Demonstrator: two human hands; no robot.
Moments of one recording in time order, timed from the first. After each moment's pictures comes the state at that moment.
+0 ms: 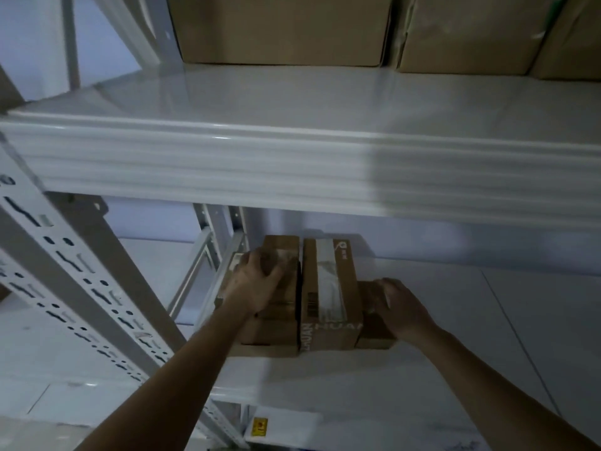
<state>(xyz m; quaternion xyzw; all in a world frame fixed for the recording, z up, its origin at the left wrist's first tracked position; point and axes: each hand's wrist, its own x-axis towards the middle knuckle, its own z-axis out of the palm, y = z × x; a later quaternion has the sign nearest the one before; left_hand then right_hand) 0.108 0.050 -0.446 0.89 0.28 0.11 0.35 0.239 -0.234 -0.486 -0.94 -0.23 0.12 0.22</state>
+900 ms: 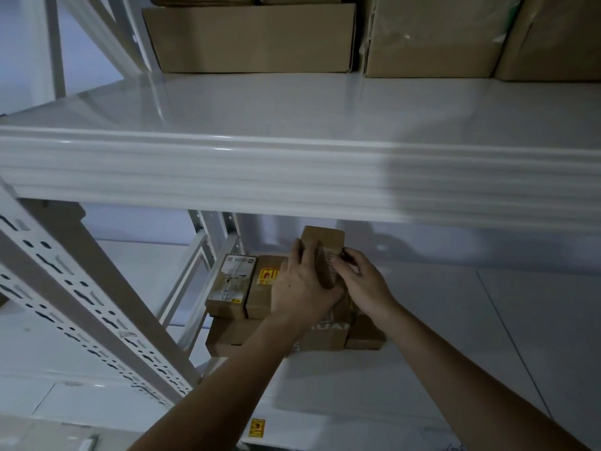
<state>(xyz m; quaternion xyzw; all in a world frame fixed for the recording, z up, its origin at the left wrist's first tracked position) 0.139 -0.059 -0.426 0.93 0.19 0.14 0.27 0.215 -0.182 -0.421 -0.81 -0.17 0.18 0.54</state>
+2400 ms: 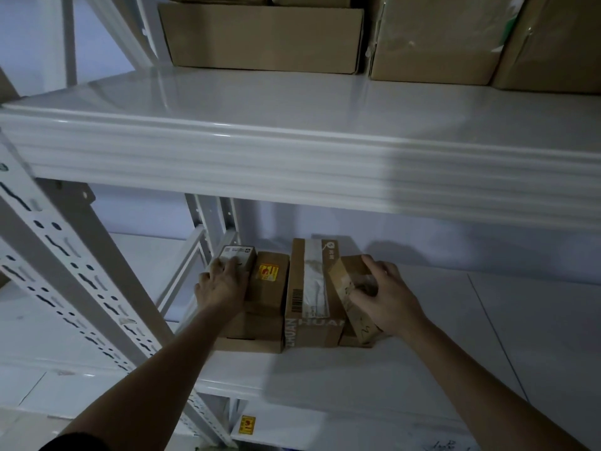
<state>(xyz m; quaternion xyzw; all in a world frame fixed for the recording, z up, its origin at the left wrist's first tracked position) 0.104 0.077 -0.504 0.91 0.37 0.08 0.18 0.212 -0.241 -0.422 -0.93 -0.24 0.11 0.28</state>
